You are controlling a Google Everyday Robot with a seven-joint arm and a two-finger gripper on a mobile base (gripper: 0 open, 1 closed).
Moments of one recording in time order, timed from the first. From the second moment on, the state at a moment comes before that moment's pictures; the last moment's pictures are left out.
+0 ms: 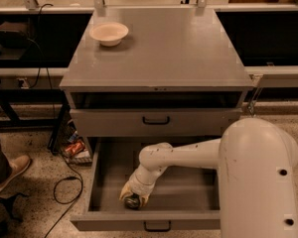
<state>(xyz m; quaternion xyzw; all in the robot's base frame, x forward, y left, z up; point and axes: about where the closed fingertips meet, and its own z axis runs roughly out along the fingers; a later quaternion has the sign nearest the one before) 0.475 0.071 0.366 -0.97 0.09 0.14 0.20</state>
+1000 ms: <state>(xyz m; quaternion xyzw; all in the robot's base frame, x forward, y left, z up) 0.486 0.033 0.417 -0.97 0.09 0.10 0.21</state>
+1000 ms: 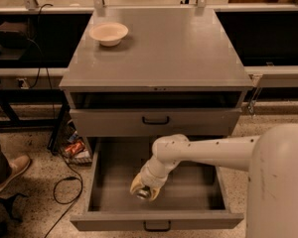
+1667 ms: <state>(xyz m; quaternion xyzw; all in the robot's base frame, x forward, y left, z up) 0.497 -0.011 0.475 -0.97 0.08 0.07 0.20</state>
